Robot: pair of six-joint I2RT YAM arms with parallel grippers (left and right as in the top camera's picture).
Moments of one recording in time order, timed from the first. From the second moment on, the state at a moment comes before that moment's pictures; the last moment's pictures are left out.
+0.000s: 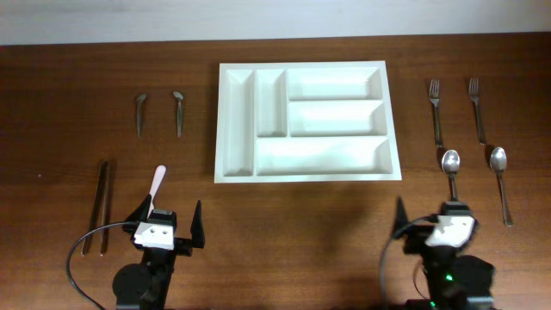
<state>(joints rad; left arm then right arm) -0.04 0.01 0.06 -0.16 0.09 0.06 -0.03 0.02 0.29 -0.50 0.05 -0.02</state>
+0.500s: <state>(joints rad) -0.04 0.01 0.05 -0.16 0.09 0.06 -0.06 0.55 1.05 -0.96 0.27 -0.14</state>
